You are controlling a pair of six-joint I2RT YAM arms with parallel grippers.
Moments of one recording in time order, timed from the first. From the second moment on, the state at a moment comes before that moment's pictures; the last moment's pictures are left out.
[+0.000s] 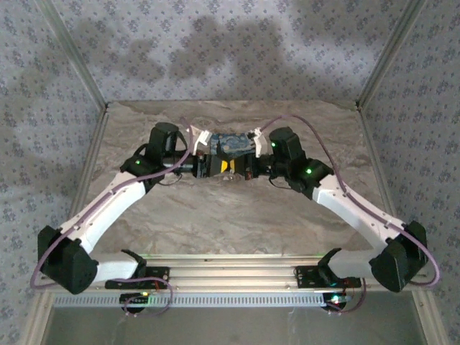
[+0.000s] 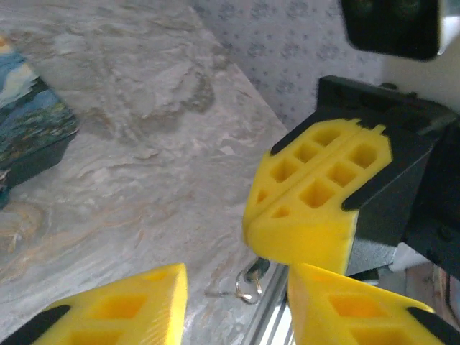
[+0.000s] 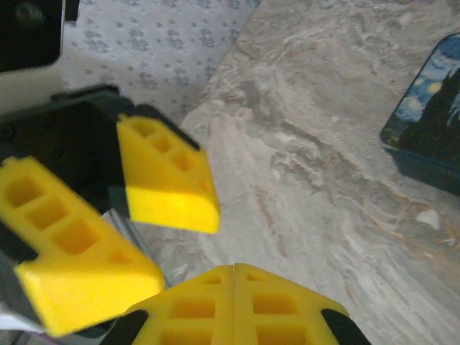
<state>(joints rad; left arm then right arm) -0.53 1.24 1.07 -0.38 0.71 -0.38 0.66 1.28 1.12 -0.34 -0.44 0.46</state>
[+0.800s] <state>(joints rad) -0.52 1.01 0.66 -0.09 0.67 -0.60 0.75 1.38 1.11 -0.38 -0.38 0.31</state>
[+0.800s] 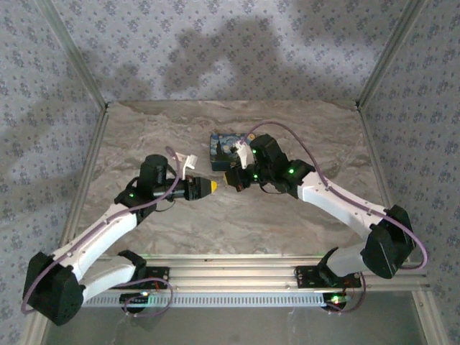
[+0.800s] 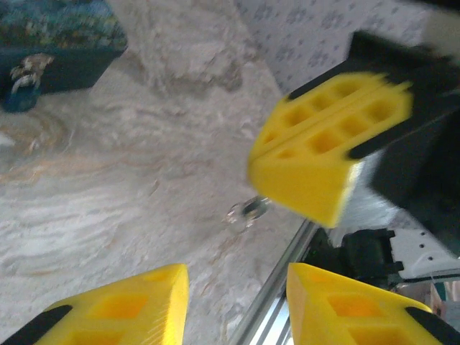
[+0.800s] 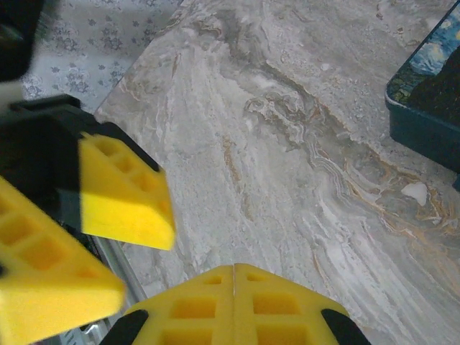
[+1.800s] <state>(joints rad) -0.55 1.10 0.48 0.45 0.76 -0.85 0.73 1.26 0.90 -0.14 -0.56 0.50</state>
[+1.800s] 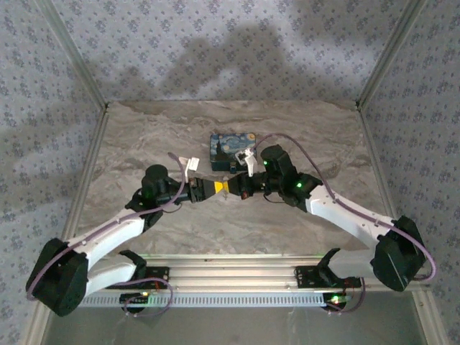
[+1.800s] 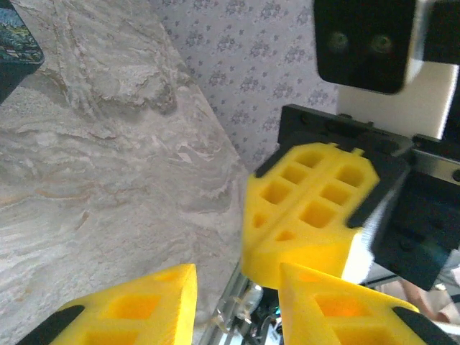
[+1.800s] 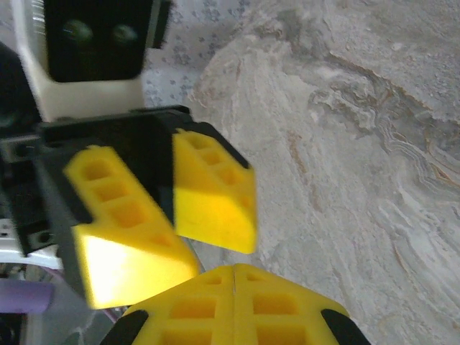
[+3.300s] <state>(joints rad) -0.62 1.10 0.46 0.59 0.78 -0.94 0.69 1.20 0.78 0.14 -0.63 0.69</state>
